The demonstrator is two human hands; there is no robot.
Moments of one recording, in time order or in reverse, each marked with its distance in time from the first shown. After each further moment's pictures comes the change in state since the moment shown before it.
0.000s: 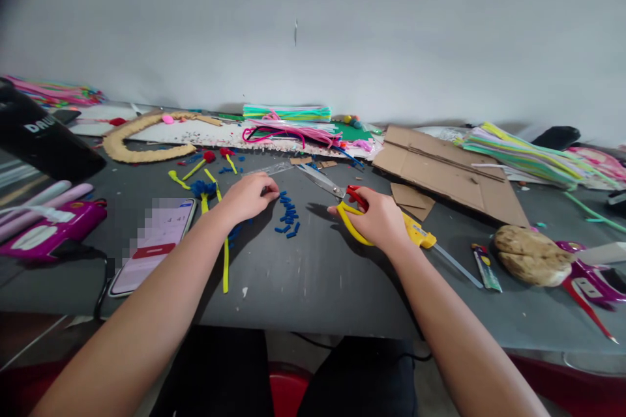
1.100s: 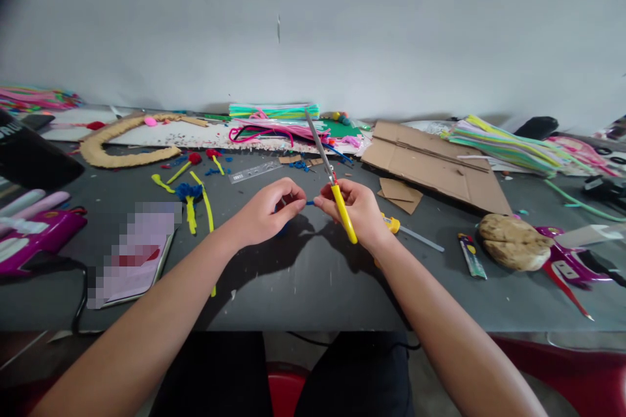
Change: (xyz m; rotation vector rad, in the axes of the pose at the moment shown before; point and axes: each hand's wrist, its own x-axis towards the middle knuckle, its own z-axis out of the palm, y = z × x) left_hand -0.023 0.081 -0.005 -0.633 0.003 0.261; right_hand -0.005 -0.025 0.002 0.901 -0.132 0.085
